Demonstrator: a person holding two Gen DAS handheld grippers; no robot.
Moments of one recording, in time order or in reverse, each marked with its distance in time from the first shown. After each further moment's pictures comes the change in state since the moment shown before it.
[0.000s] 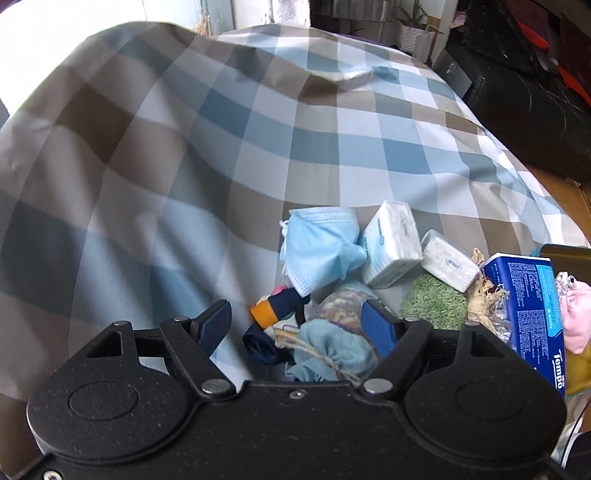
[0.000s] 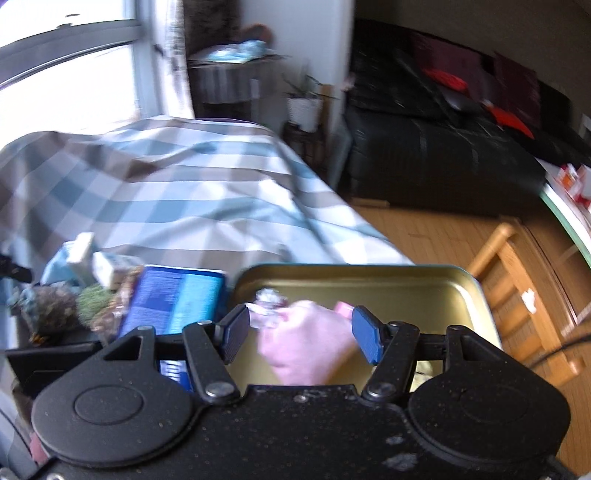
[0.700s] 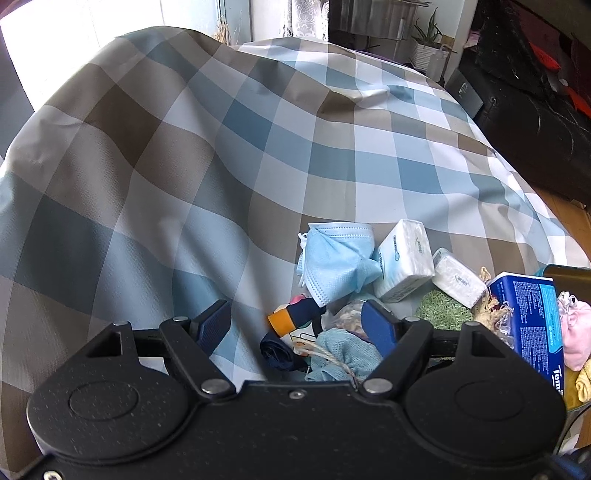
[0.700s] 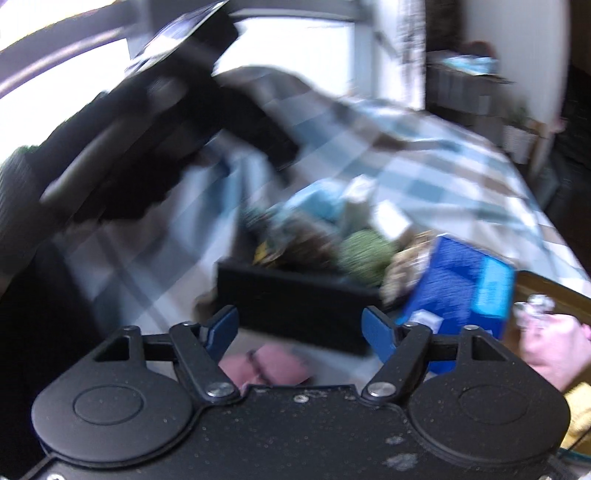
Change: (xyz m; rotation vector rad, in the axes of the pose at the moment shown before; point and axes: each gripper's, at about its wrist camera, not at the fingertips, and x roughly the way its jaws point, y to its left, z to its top) left arm -0.008 0.014 0.001 -0.044 -0.040 0.007; right arm -0.038 0.166 -0.068 -0.366 0.024 0.538
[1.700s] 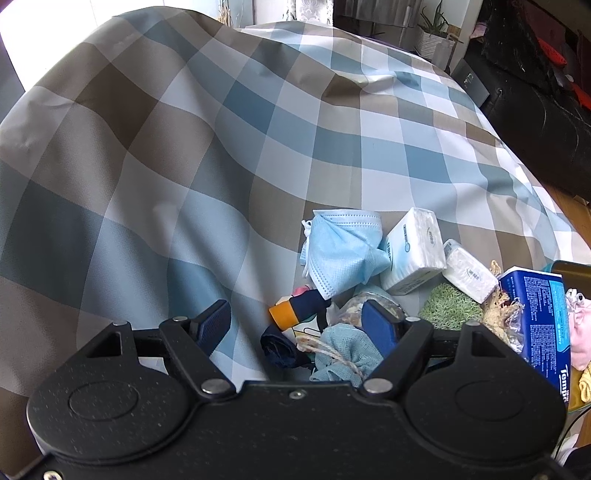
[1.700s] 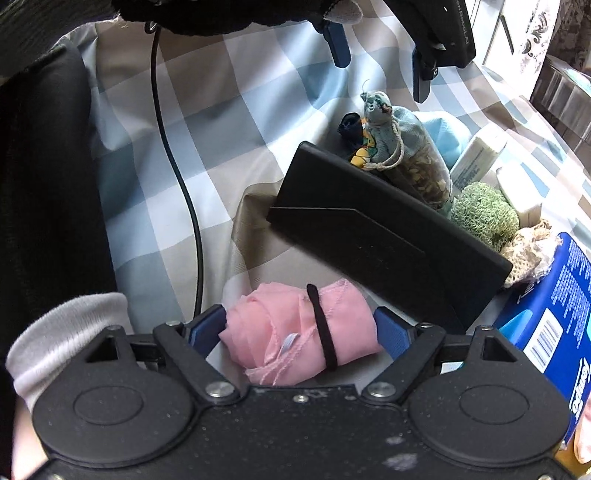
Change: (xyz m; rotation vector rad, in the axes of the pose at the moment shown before) left arm 0.014 0.001 0.000 -0.013 0.045 0.001; right arm 0.085 0.039 -0.037 -0.320 0.201 0.098
